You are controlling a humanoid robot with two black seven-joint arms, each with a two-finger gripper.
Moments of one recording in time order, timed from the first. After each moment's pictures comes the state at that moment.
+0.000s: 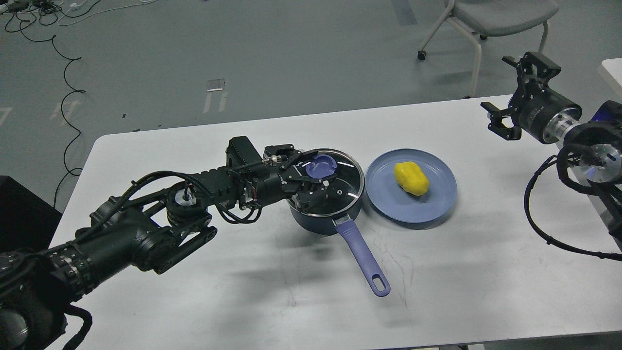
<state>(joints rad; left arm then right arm) -0.91 0.28 -0.23 -0.93 2.09 0.18 -0.40 0.56 -0.45 1.11 0.91 -0.40 0.23 -0.05</state>
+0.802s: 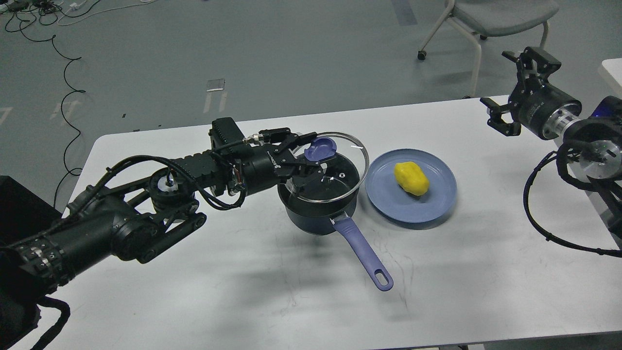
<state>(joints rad) -0.98 0.39 -0.24 -1.07 1.96 0.17 -0.44 0.57 -0.45 1.11 0.91 -0.40 0.23 -0.05</state>
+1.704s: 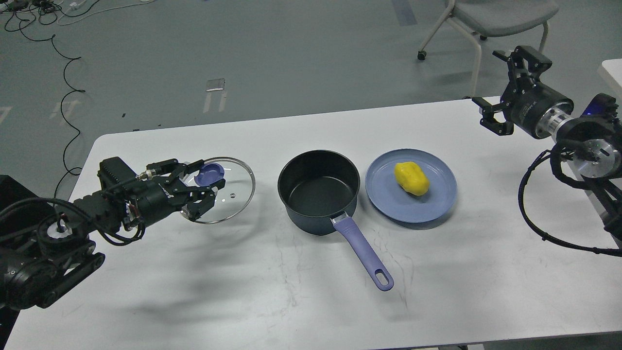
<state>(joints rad) -0.75 0.70 -0.22 -0.96 1.96 0.32 -0.45 0.58 -0.45 1.08 0.93 -0.40 0.23 -0.05</state>
